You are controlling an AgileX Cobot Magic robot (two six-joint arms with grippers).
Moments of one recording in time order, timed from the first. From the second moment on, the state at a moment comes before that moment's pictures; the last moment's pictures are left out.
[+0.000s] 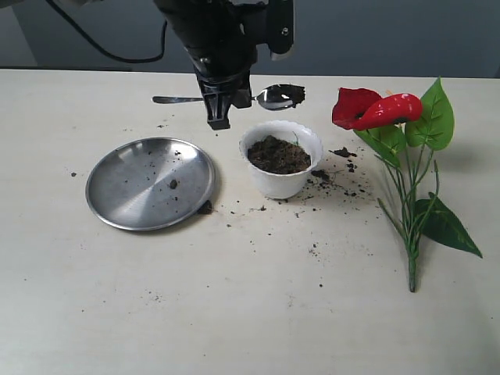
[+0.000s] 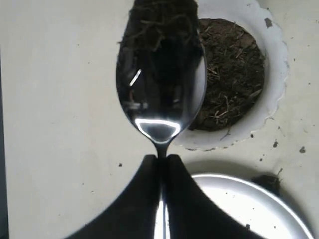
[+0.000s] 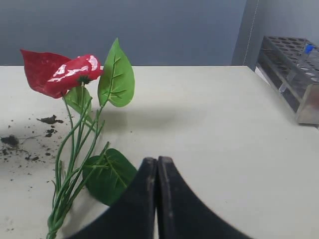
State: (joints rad) left arm -0.43 2.02 -1.81 -0.12 0.98 1.11; right arm -0.01 0.01 0.00 0.04 0.33 -0.08
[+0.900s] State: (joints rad) left arm -0.49 1.92 -1.81 -0.21 0.99 1.45; right arm -0.01 0.01 0.00 0.04 0.33 -0.07
